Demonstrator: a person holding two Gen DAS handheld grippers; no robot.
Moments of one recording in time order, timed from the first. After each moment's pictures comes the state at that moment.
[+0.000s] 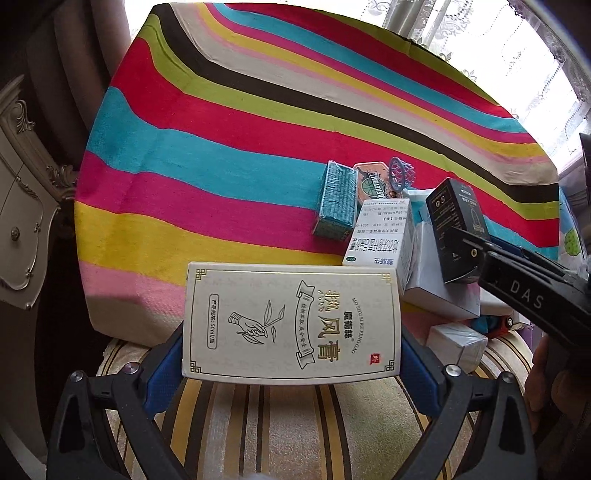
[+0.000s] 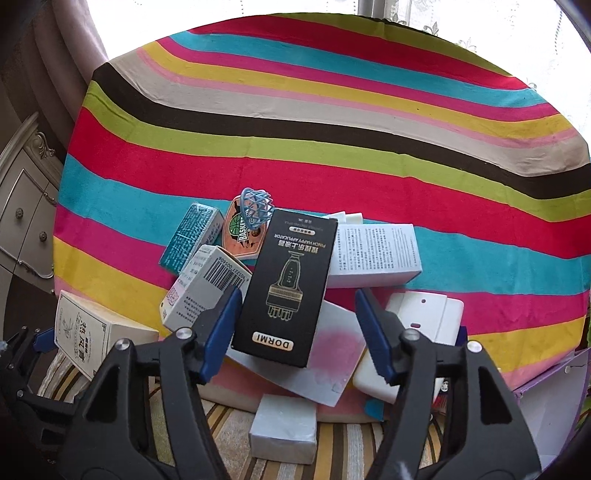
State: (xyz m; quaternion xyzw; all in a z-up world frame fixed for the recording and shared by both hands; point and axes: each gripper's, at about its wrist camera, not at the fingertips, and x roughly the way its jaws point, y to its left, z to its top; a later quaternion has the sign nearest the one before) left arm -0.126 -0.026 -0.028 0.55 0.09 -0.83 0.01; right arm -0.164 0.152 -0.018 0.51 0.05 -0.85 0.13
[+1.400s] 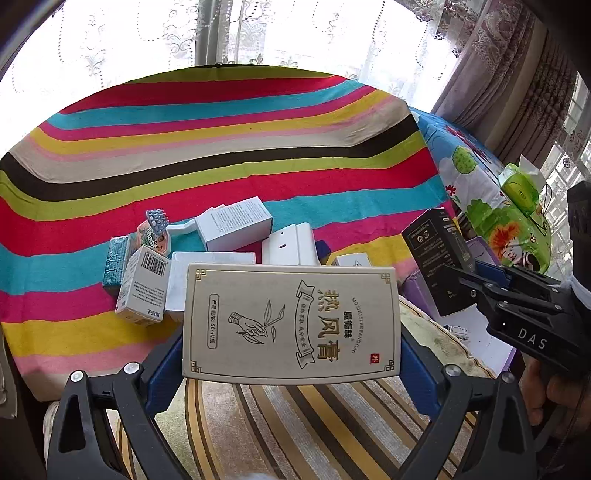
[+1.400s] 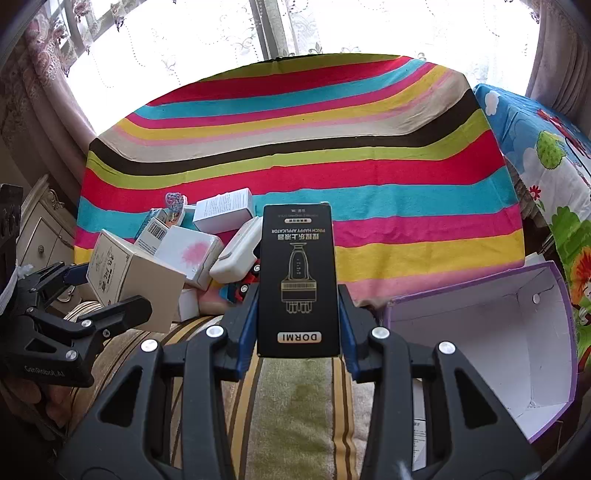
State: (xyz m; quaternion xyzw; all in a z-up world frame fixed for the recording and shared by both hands) left arm -0.090 0.149 0.032 0.48 -0.02 -0.85 -0.21; right arm -0.047 0.355 0.034 0.45 -0.04 -0.89 0.07
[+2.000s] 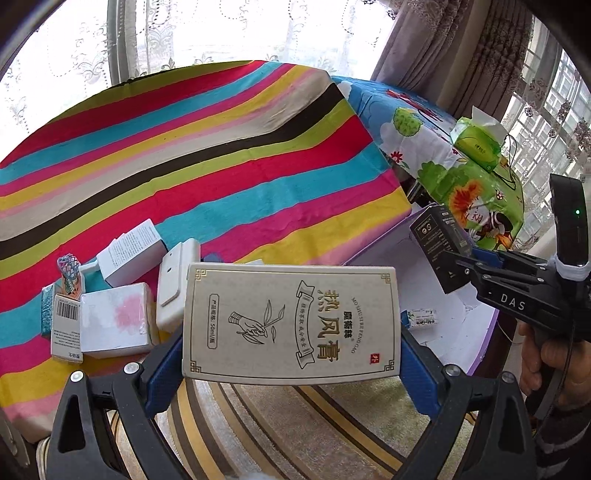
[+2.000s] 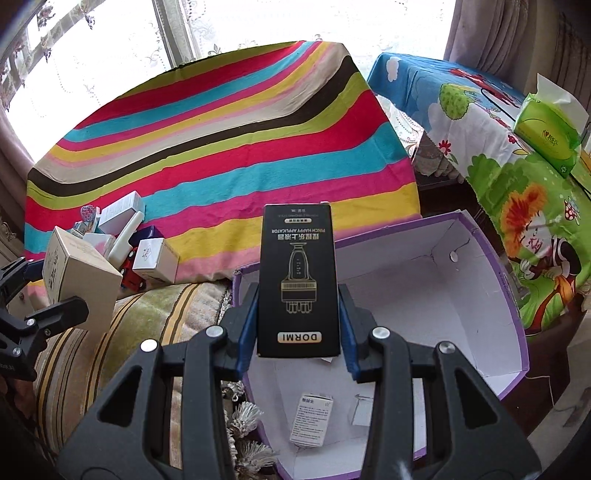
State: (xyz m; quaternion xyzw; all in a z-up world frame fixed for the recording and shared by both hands) left arm -0.081 0.250 0.034 0.48 -0.08 -0.82 -0.29; right arm -0.018 0.475 0.020 0.47 -0.07 -0.88 -0.05
